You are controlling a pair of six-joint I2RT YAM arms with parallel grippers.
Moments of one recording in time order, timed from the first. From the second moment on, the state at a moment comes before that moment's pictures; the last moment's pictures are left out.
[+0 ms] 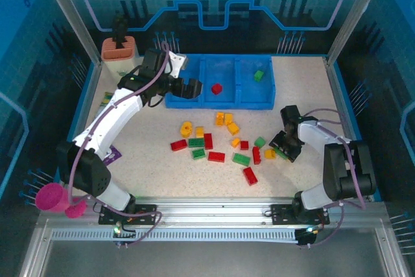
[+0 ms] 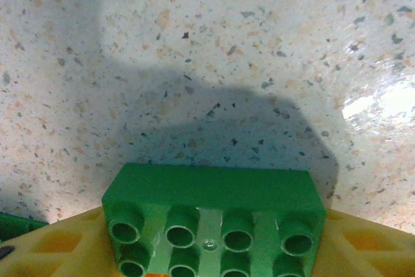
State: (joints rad) left arm -0.32 1.56 1.48 -0.65 0.28 -0.11; right arm 0.10 1.49 0.76 -0.76 -0.03 0.84
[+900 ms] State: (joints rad) left arm -0.30 1.54 1.47 -0.65 0.24 -0.11; right arm 0.17 1.89 1.69 -0.69 0.09 0.15
